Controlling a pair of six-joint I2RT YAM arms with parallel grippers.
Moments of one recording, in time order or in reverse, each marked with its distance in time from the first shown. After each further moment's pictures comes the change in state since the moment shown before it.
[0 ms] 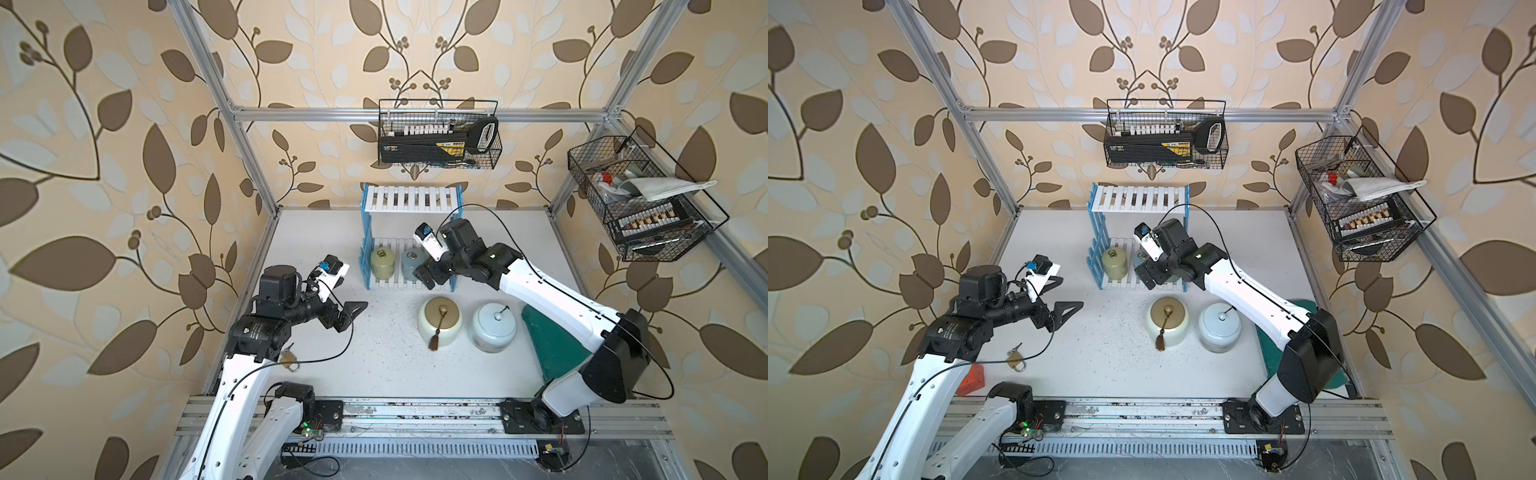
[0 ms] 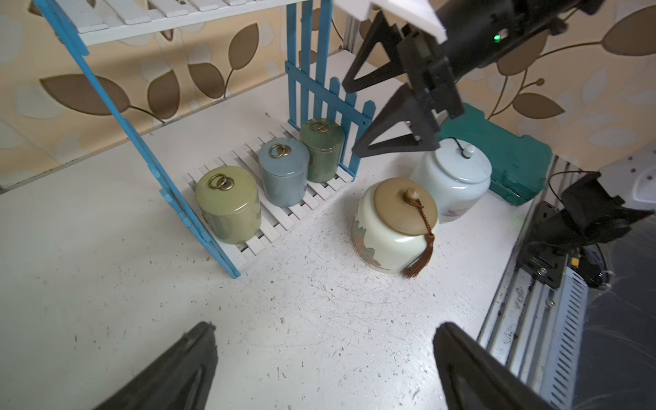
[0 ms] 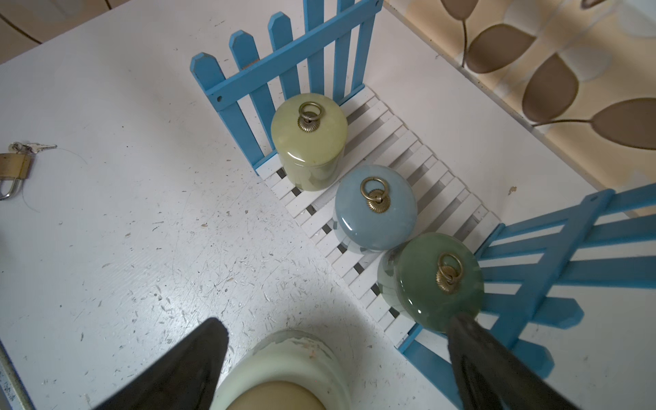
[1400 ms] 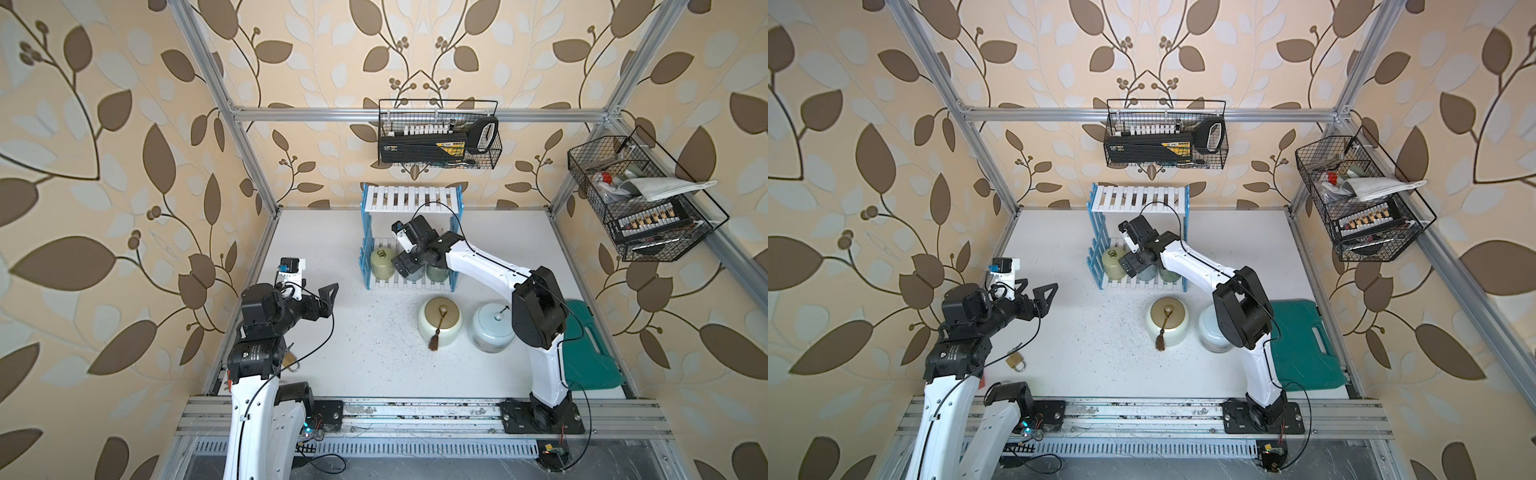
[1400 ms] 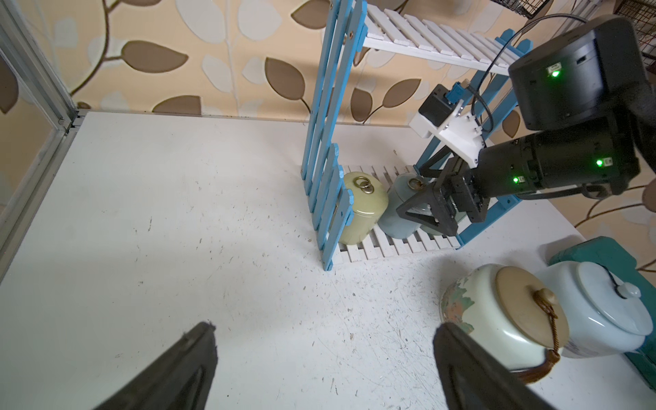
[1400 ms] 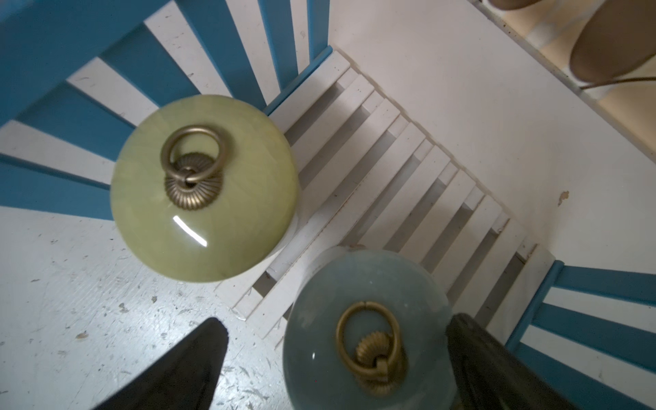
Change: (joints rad) left arm 0.282 -0.155 -0.234 0.251 -0.164 -0.325; right arm -0.007 0.475 0.323 0.013 0.129 0.085
